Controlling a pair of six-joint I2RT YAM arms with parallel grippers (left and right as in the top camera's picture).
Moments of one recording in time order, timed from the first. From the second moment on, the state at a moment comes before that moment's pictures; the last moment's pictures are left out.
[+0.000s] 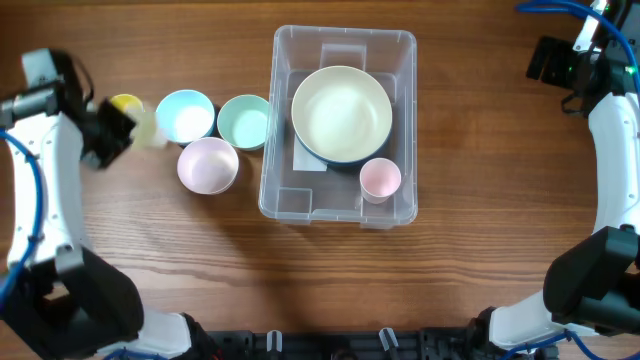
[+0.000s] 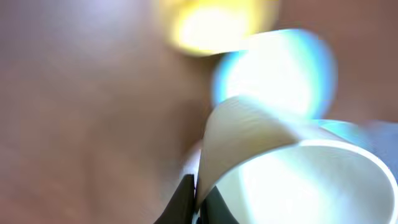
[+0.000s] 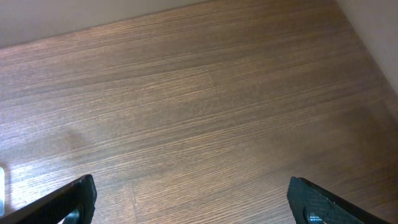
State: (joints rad) left arm 0.31 1.68 1.51 -1.10 0.10 -0.52; right arm -0.27 1.73 1.56 -0.65 0.09 -0.02
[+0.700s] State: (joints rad) left arm -0.52 1.66 1.61 -0.78 0.28 -0.29; right arm -0.27 1.73 1.56 -0.65 0.09 -0.02
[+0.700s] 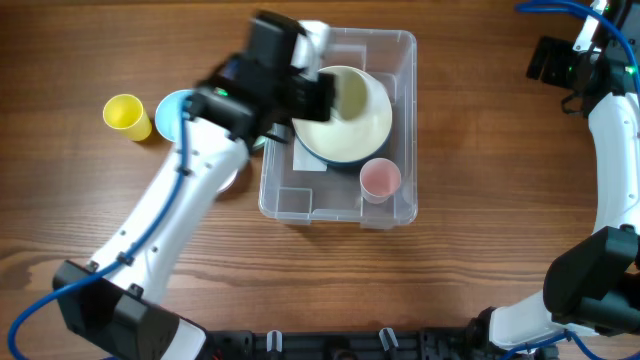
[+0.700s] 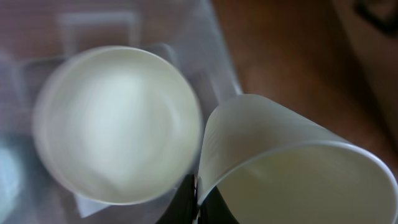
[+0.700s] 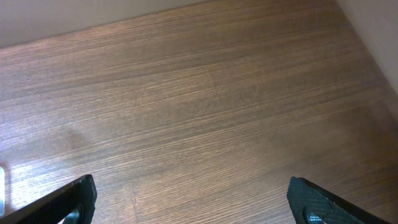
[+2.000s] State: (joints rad) left arm -0.73 1.78 1.61 -0.95 0.09 -0.21; right arm -0.27 1.73 1.56 -0.65 0.09 -0.02
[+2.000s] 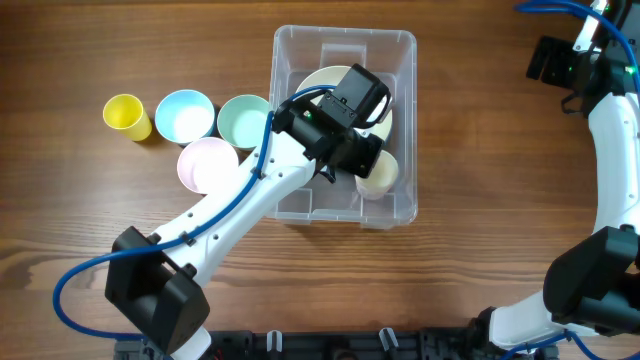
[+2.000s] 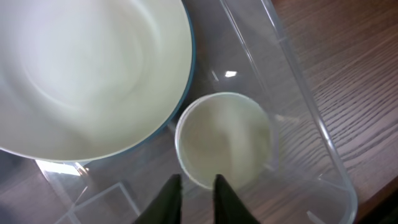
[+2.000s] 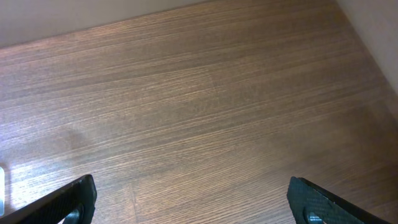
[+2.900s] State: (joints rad) left arm -0.01 1.70 1.66 -1.09 -0.17 -0.49; right arm -0.27 1.73 1.56 -0.65 0.09 -0.02
